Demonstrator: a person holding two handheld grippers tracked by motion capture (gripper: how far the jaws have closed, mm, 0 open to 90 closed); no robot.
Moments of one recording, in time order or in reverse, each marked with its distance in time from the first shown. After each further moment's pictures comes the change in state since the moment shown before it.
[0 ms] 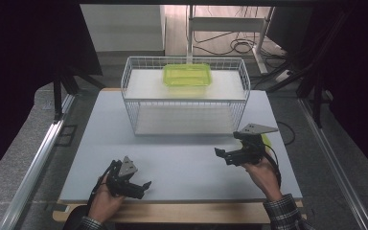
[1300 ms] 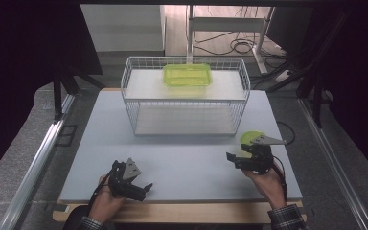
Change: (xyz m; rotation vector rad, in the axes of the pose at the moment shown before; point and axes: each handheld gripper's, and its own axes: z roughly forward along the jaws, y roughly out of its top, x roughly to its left) left arm -0.007 0.001 0.005 0.024 0.019 0.064; right arm -0.024 -0.048 -0.006 0.035 -0.130 0.142
